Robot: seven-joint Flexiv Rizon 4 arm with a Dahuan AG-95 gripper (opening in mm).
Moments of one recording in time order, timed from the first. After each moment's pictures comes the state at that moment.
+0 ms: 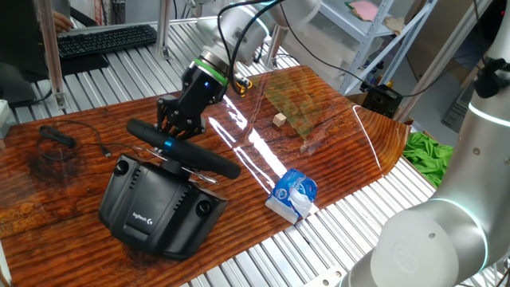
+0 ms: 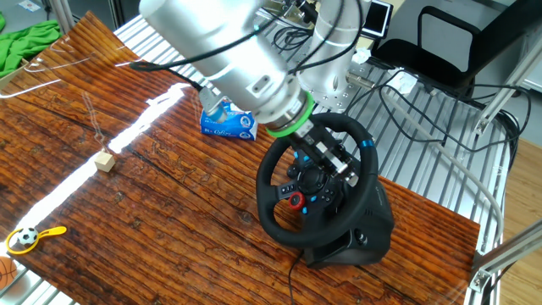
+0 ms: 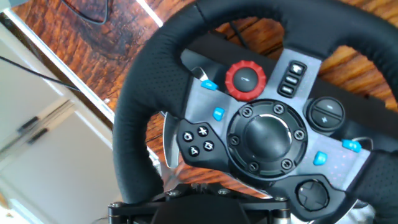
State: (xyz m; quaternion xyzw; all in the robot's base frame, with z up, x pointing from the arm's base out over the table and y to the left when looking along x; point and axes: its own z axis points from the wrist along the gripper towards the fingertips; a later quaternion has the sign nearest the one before) arm 0.472 0.222 0.198 -0.25 -0.89 -0.30 0.22
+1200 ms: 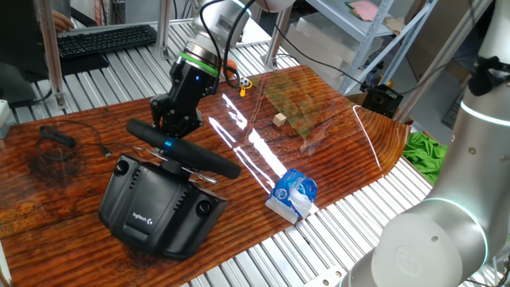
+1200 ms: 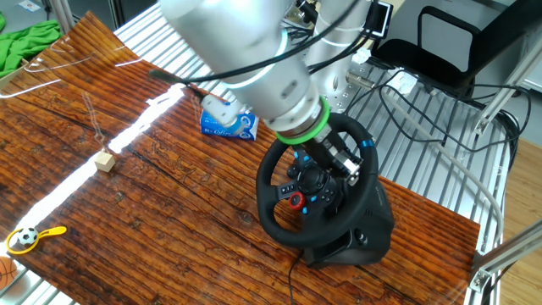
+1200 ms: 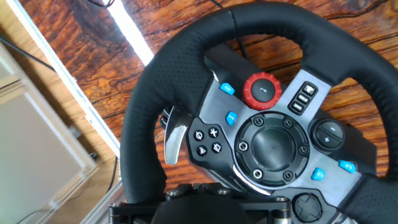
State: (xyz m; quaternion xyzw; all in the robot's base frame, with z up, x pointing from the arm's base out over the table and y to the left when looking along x) arm 0.473 0.221 0.198 -0.18 -0.92 -0.27 0.22
